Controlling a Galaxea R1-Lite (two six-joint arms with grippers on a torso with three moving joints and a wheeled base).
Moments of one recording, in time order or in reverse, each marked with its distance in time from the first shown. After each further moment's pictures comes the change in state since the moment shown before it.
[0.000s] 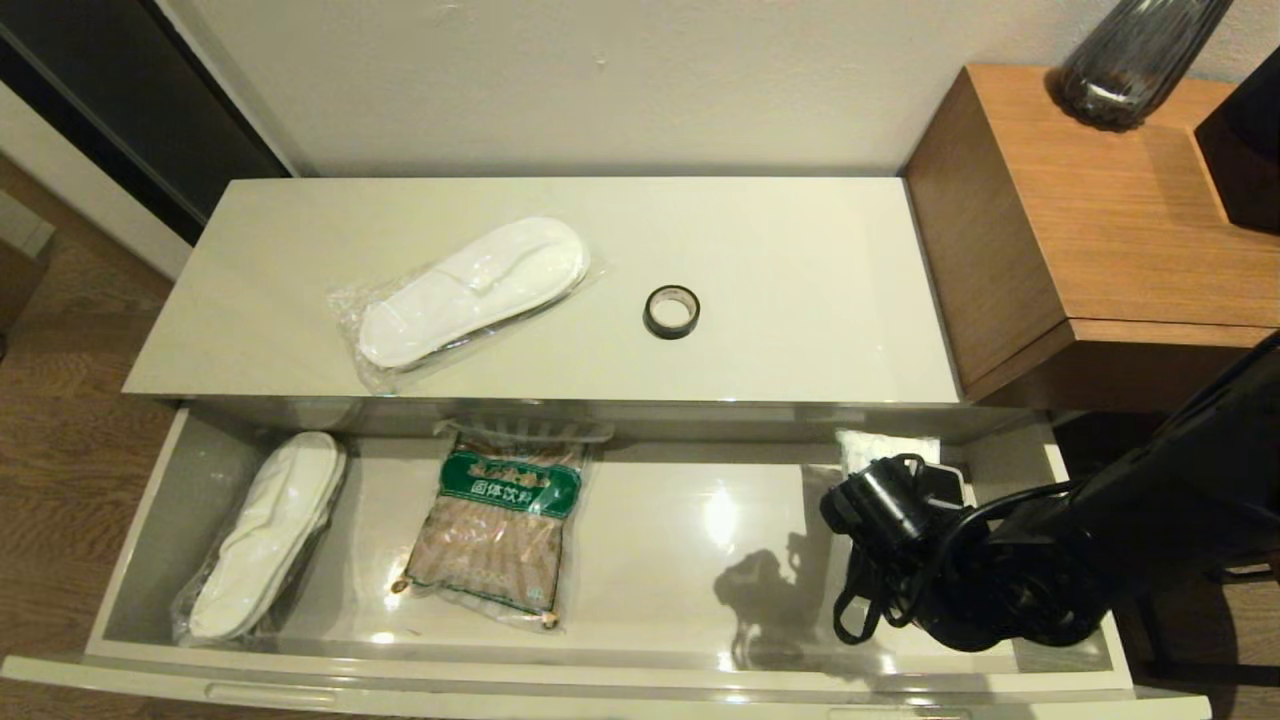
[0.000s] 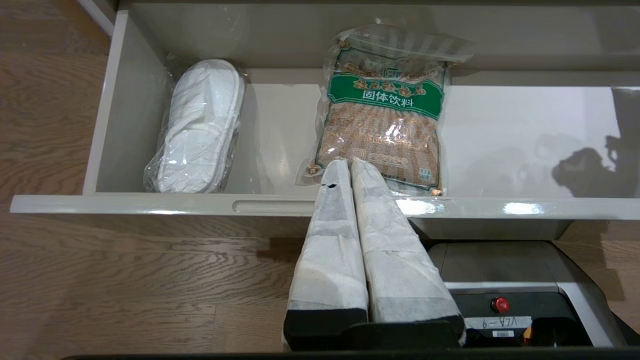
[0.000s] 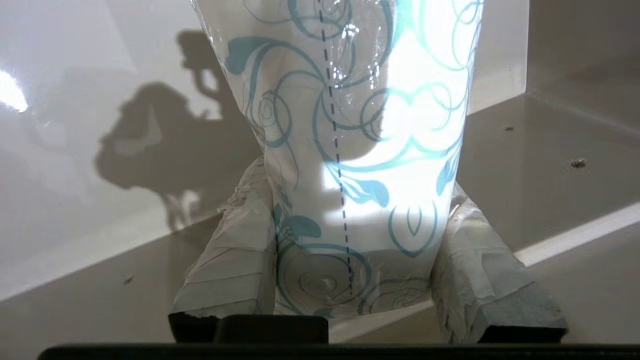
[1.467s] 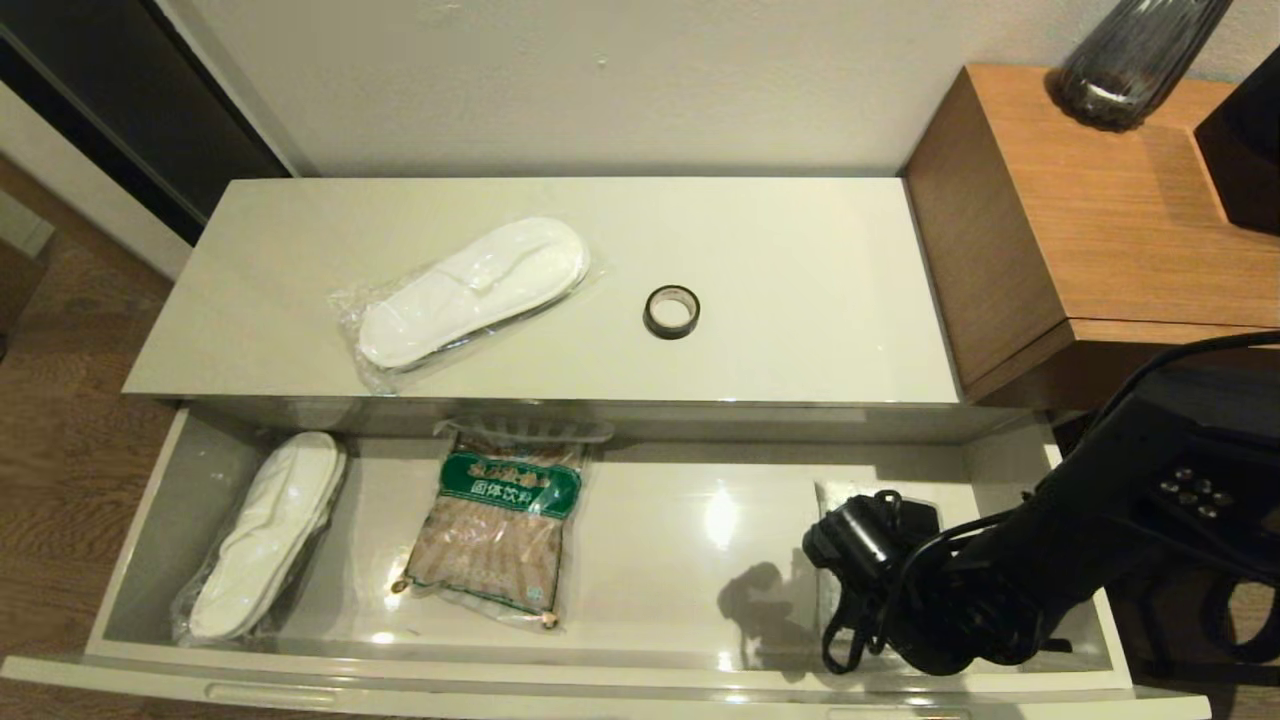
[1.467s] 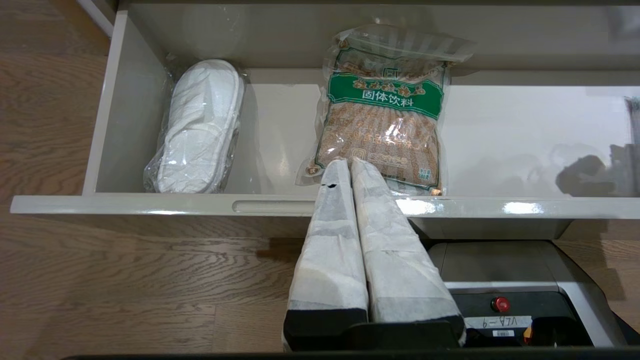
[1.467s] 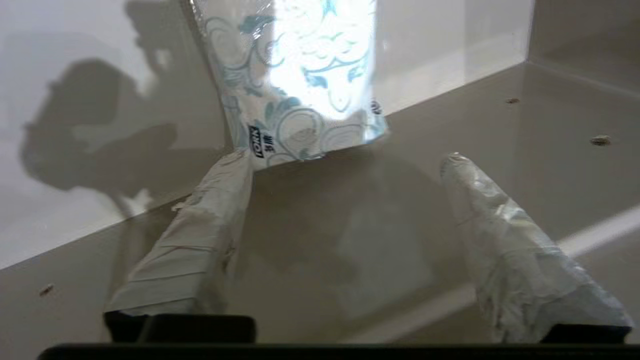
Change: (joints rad) left arm 0.000 0.000 0.000 0.000 0.000 0.000; right arm -0.006 0.126 0.019 -0.038 -0.001 0.004
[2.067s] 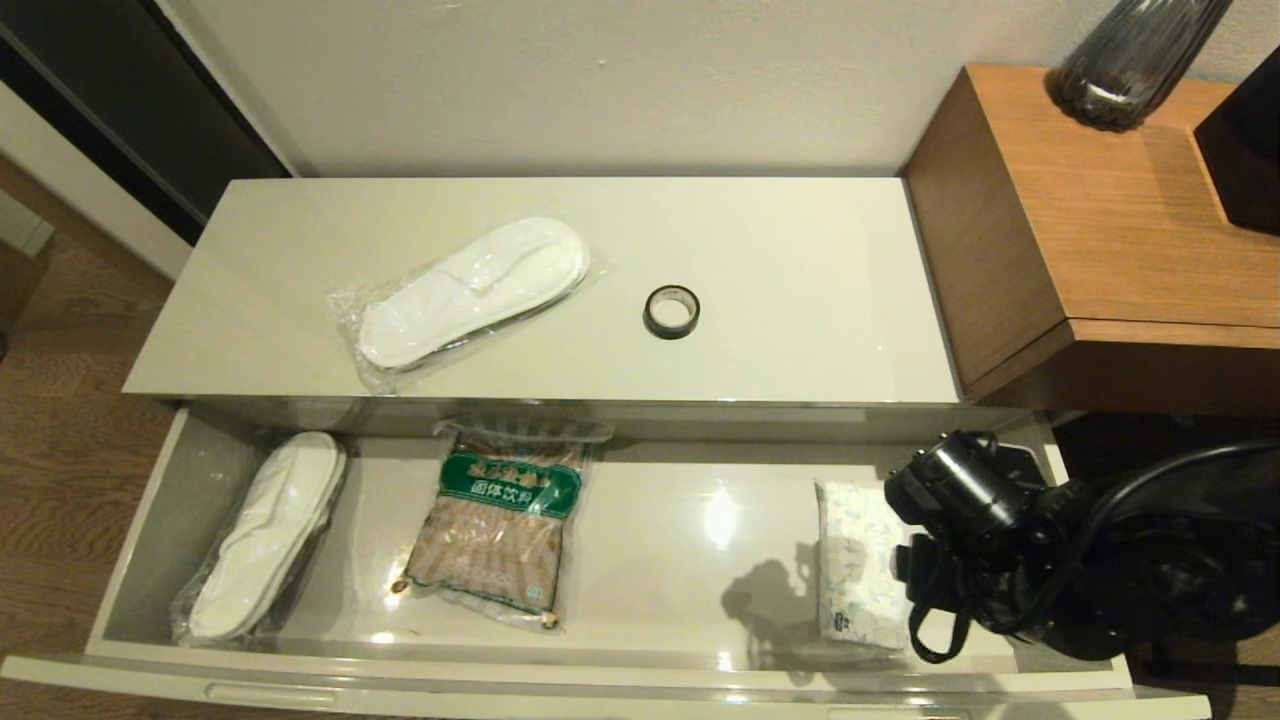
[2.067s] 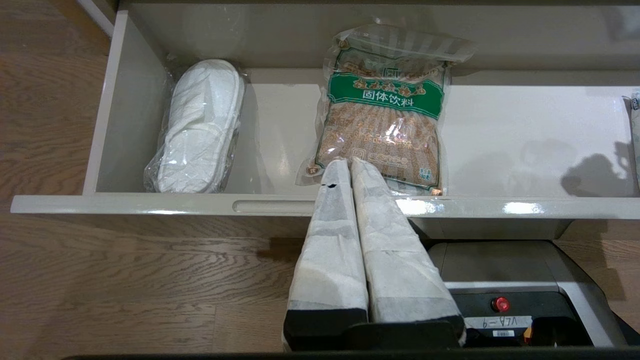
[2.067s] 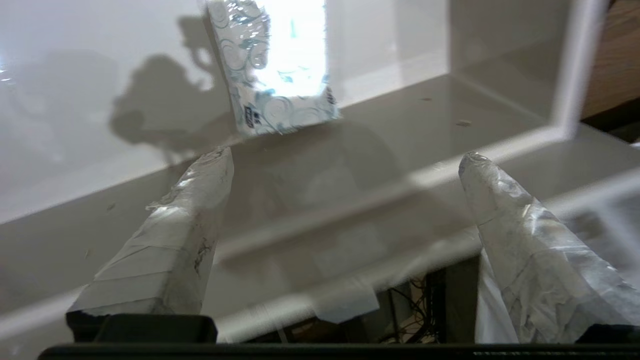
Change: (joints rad) left arm 0.000 0.000 0.000 0.000 0.000 0.000; right arm 0.034 -0.405 -0.022 0.376 0.013 -0.017
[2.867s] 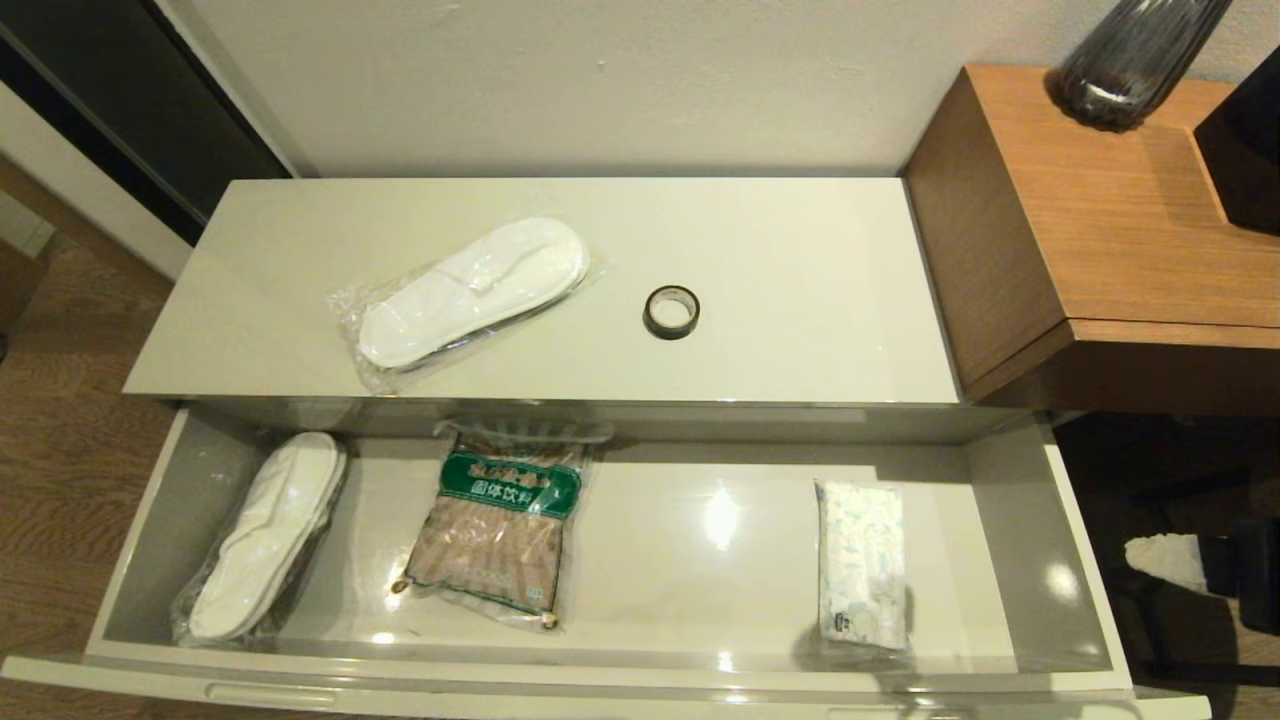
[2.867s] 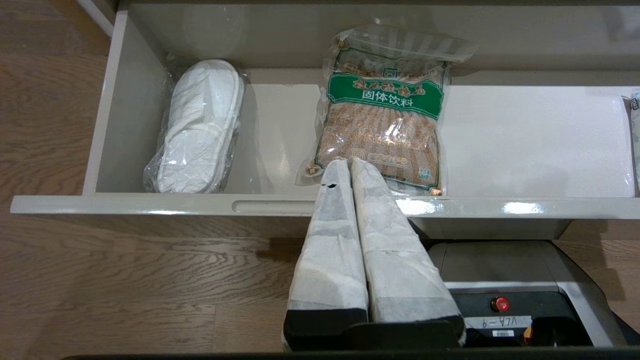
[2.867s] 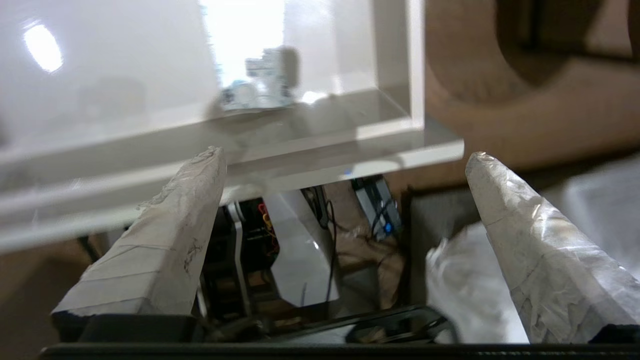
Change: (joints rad) left arm 0.000 0.000 0.000 0.000 0.000 0.000; right arm -0.010 -0.588 -0.148 0.544 0.034 -0.179
